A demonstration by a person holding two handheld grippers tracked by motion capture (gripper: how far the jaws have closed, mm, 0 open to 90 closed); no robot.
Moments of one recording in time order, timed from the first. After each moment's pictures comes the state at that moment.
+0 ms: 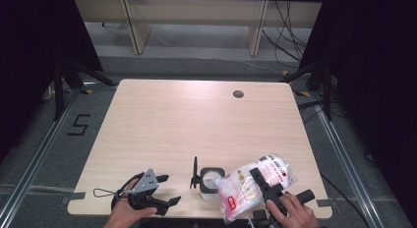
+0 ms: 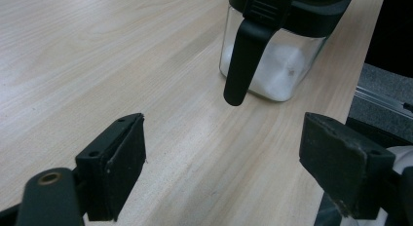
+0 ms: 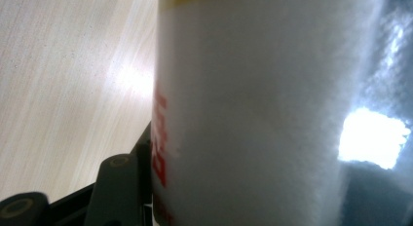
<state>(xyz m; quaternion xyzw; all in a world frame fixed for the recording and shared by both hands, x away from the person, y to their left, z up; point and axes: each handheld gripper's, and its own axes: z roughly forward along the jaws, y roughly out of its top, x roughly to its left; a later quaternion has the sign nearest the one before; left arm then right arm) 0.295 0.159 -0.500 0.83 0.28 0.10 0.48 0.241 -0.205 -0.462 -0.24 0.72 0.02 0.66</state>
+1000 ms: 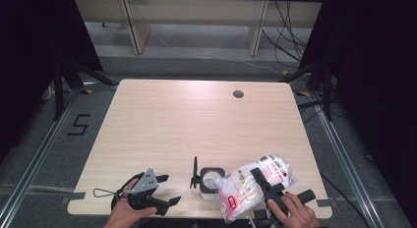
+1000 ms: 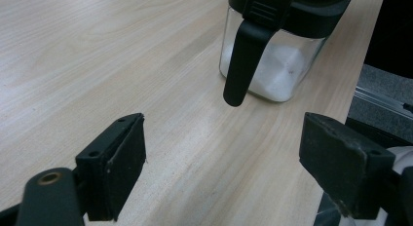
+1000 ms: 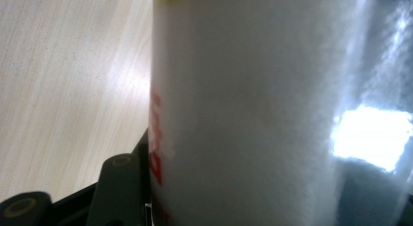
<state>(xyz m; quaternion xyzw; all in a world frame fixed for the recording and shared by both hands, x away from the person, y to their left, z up) 0.295 0.159 -0.500 0.83 0.28 0.10 0.48 0.240 -0.208 -0.465 -0.20 0.73 0.04 0.65</state>
